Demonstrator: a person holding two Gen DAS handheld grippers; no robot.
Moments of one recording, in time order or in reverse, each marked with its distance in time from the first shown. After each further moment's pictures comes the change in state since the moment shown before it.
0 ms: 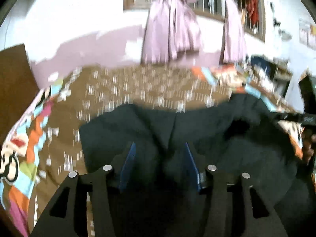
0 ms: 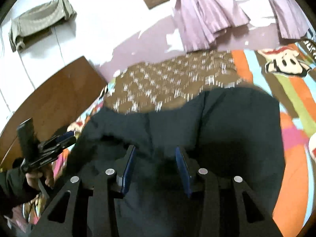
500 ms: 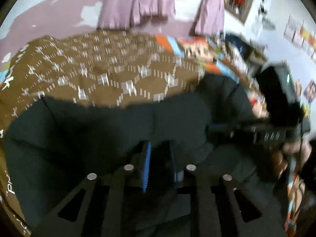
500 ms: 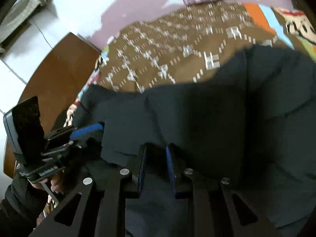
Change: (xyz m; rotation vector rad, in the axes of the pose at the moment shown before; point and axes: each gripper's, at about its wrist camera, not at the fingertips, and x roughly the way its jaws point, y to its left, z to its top) left arm 0.110 -0.034 0.029 0.019 0.350 -0.293; right arm 0.107 -0.007 0.002 0.111 0.385 0.044
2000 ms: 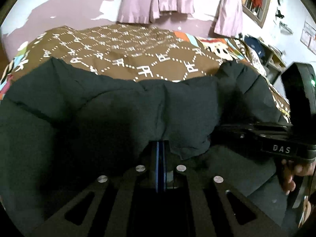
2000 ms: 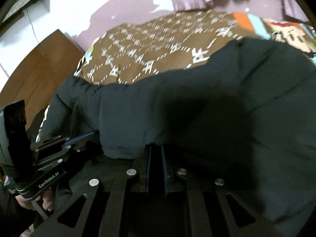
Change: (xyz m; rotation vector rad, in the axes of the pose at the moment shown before) left arm 0.016 -0.006 -0.039 -0.105 -0.079 0.141; right arm -0.009 0.007 -0.040 -0.028 -0.155 -0.182
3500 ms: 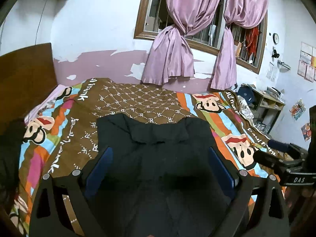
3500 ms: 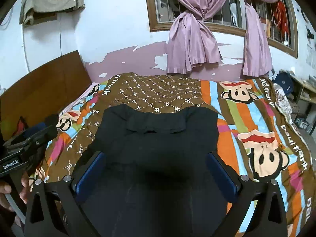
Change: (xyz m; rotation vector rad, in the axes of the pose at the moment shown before) left arm -0.360 -0.127 -0.077 -0.085 -0.348 0.124; right arm -0.320 0.175 -0.125 -0.165 -0.291 -0.254
